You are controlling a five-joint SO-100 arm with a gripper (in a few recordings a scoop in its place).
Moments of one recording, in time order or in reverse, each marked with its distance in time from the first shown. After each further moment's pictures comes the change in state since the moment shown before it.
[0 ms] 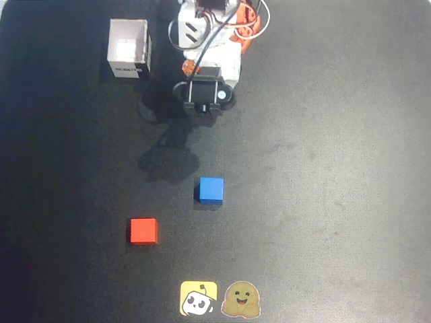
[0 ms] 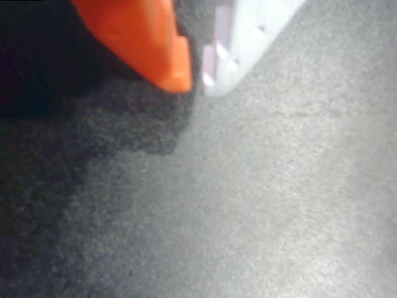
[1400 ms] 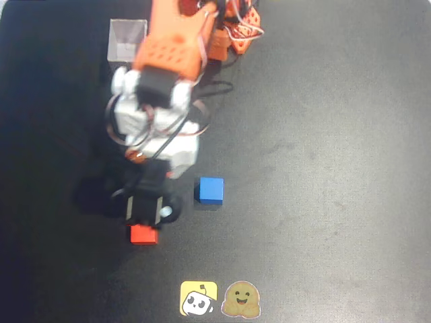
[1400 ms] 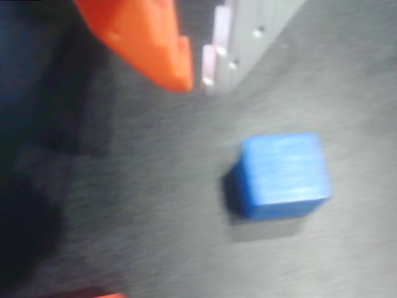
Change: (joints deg) arm 9.1 -100.1 -100.5 14.9 -7.0
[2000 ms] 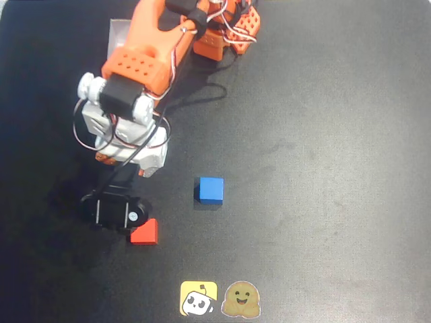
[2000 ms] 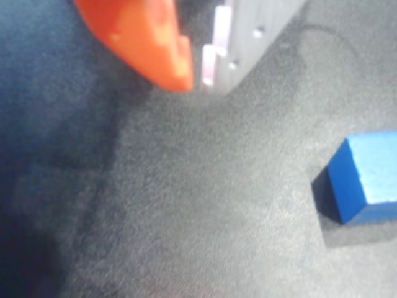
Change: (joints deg) arm 7.0 -7.1 -7.4 3.0 -7.2
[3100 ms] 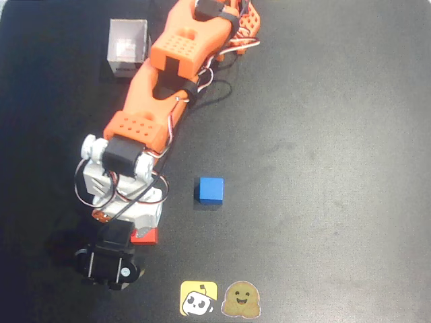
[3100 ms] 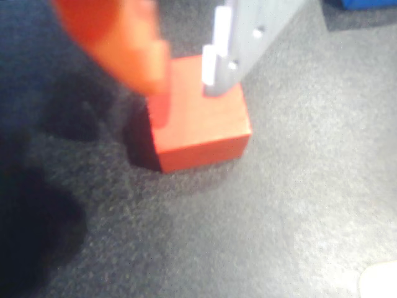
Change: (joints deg) arm -2.9 -41.3 -54.2 3.6 5.5
